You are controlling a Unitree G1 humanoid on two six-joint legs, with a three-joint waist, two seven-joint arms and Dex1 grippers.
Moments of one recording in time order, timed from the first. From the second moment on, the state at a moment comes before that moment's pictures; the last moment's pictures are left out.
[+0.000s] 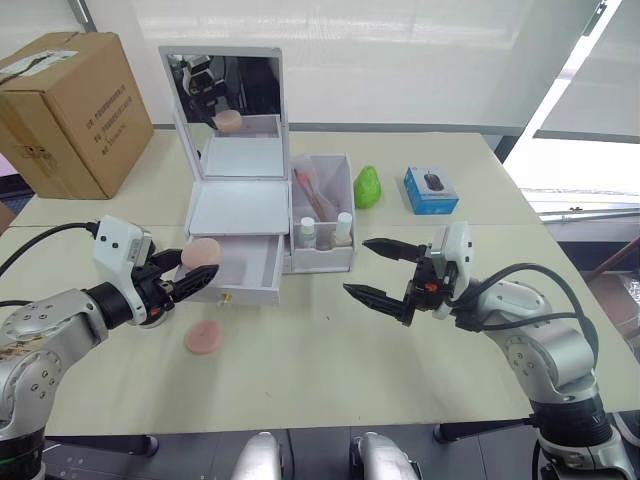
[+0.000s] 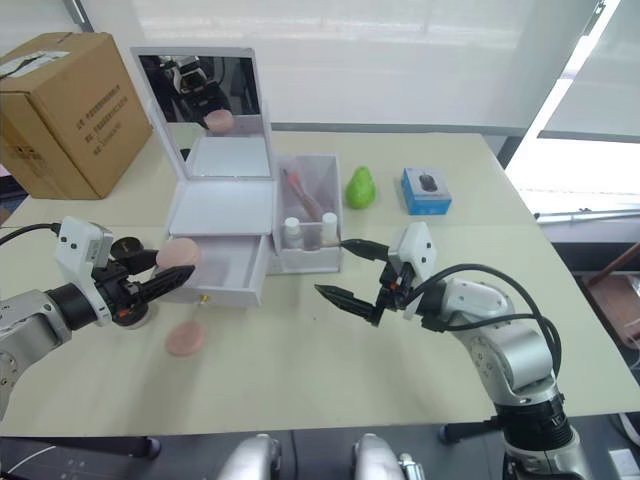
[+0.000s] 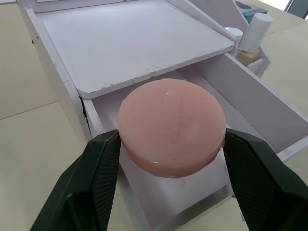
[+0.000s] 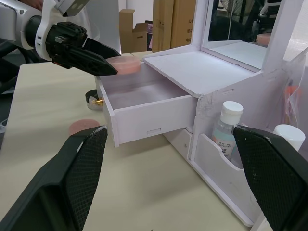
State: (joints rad) left arm -0.08 0.83 0.41 -0.46 -0.77 0.86 -0.53; right arm -0.31 -0.55 0.03 -0.41 0.59 0.47 0.82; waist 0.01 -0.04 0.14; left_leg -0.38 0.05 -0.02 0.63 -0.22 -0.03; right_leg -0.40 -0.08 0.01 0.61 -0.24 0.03
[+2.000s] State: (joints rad) left arm 0.59 0.35 0.60 -0.58 -0.49 0.41 -0.68; right arm -0.46 -0.55 -0.02 -0.30 0.65 0.47 0.92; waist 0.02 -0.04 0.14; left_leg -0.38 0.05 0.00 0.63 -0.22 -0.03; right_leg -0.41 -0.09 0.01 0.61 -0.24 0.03
